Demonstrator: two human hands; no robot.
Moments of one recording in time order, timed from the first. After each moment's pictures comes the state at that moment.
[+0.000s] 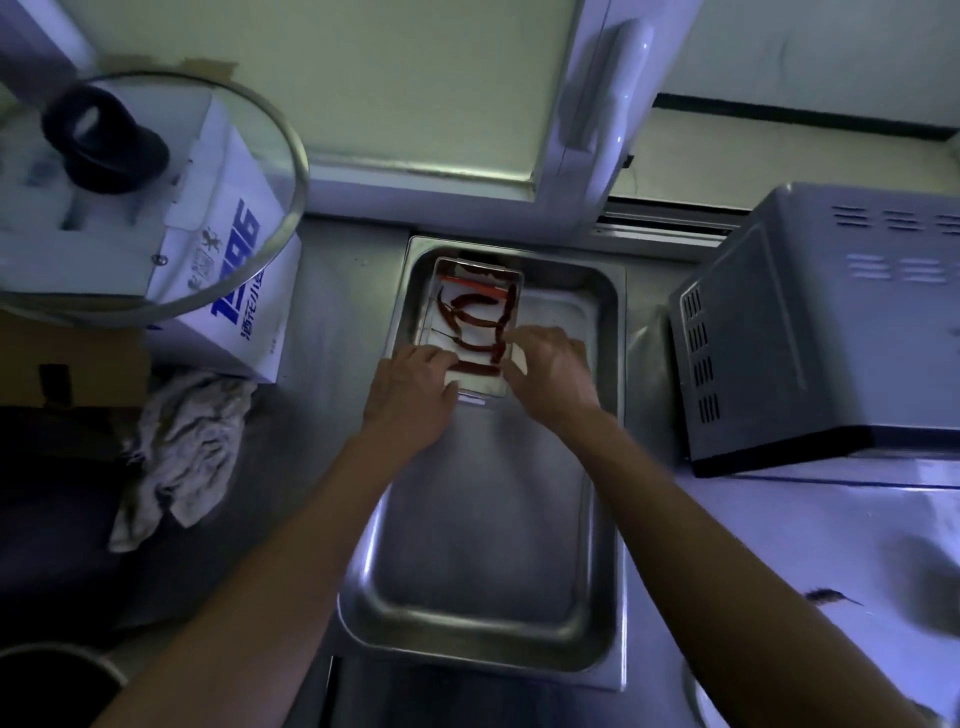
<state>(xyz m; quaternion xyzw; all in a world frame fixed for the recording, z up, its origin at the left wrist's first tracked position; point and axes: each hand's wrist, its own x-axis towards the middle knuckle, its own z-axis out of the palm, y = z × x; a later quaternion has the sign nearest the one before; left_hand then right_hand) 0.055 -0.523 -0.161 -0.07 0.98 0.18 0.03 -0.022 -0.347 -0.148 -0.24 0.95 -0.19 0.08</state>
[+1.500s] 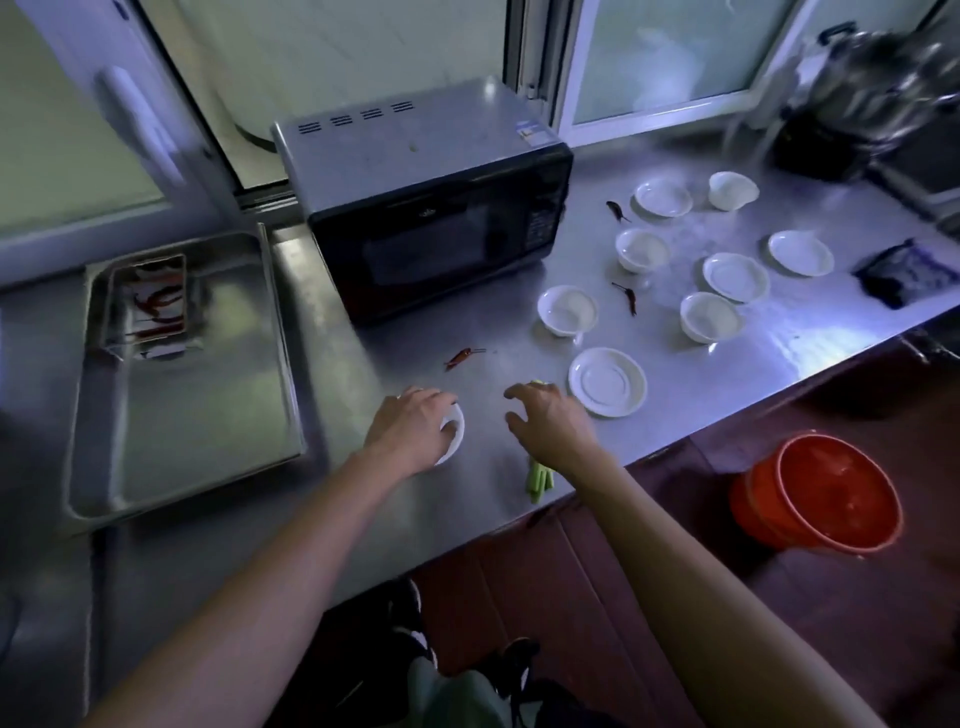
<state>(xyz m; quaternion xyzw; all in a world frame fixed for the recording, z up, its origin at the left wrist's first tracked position) 0.291 -0.073 -0.107 0.20 0.97 0.10 0.12 0.328 0.130 -0.097 0.01 0.98 -0.19 0.10</state>
